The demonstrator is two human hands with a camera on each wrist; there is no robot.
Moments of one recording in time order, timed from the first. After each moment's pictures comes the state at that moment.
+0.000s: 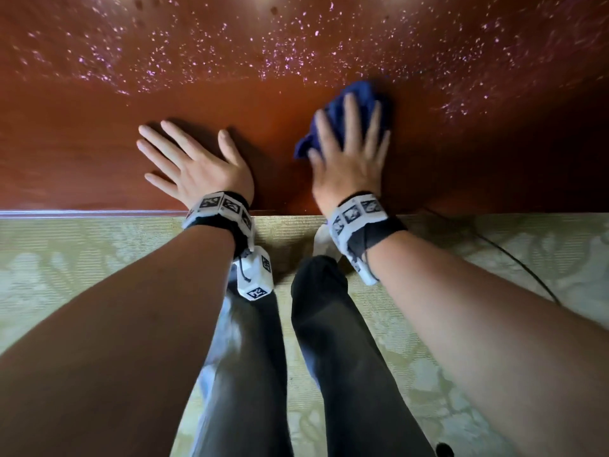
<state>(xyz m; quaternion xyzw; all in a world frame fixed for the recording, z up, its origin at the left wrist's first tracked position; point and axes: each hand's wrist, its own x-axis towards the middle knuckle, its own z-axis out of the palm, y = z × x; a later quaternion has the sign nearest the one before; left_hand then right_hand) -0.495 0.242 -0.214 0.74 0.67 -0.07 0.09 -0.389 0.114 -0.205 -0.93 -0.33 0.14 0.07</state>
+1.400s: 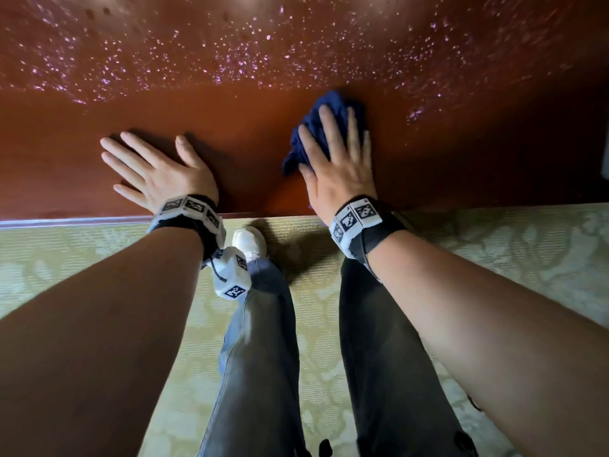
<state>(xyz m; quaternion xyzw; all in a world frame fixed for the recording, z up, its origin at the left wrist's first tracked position) -0.488 0.234 -0.216 0.71 0.70 -0.07 0.09 -0.360 0.066 -0.209 -0.90 -0.43 0.10 0.07</state>
